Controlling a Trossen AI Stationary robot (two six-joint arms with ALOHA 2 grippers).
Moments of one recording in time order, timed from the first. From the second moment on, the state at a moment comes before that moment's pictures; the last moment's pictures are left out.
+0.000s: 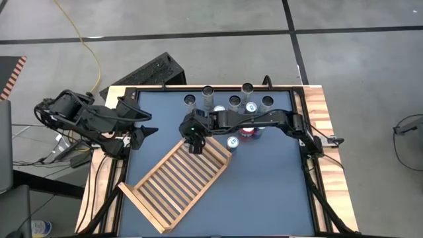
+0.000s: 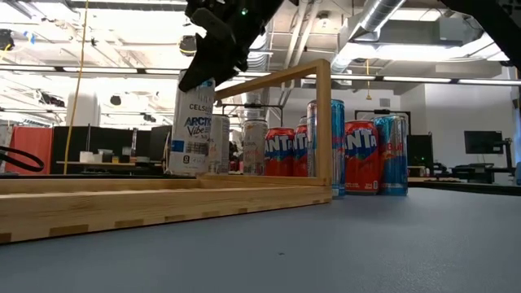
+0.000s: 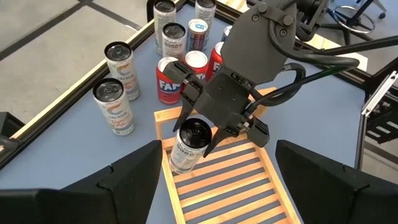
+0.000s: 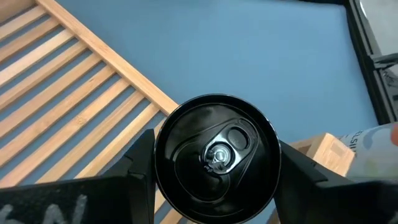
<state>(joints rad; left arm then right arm) -0.35 1.12 1.72 -1.29 -0.55 -0.68 -0.01 2.17 2.04 -0.70 0.15 -0.08</state>
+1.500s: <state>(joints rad) -0.35 1.13 1.72 -1.29 -0.56 -0.67 -0.04 2.20 2.03 -0.69 0.05 -0.16</state>
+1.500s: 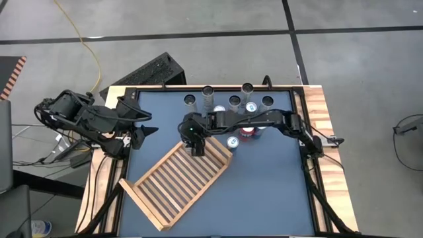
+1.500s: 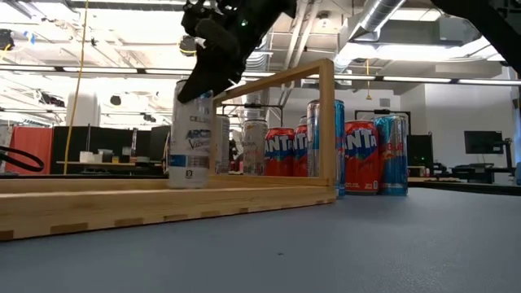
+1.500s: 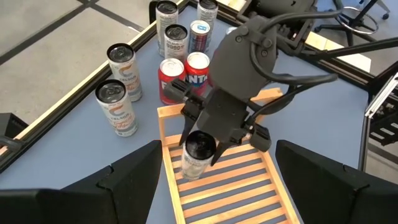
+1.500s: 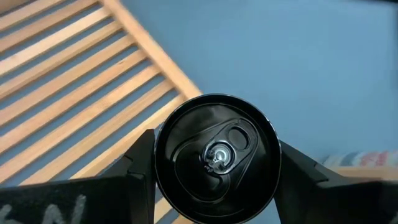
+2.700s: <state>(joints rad) -0.35 1.13 1.72 -1.29 -0.56 -0.68 -0.03 2.21 2.08 -0.75 0.08 -0.25</state>
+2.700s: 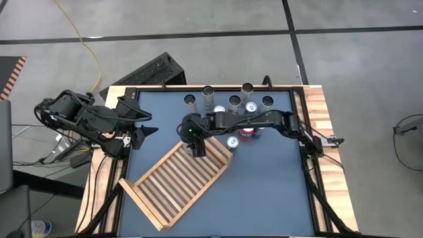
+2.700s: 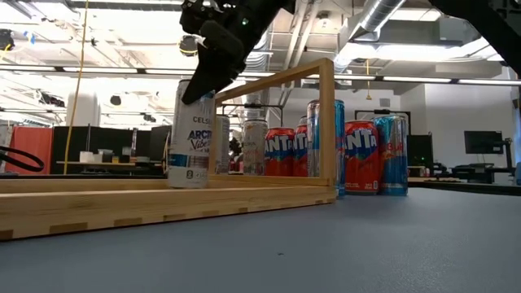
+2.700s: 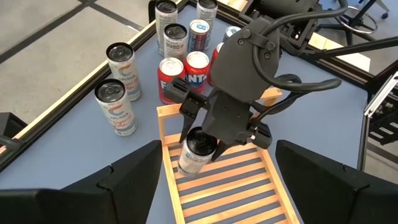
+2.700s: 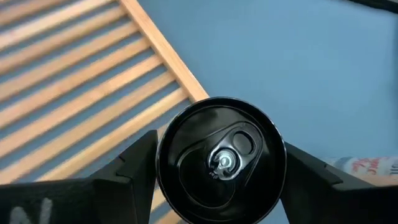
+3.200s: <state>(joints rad) -0.35 1.13 1.72 -1.29 -0.56 -0.68 -0.03 2.21 2.14 -0.80 -0.01 -0.25</state>
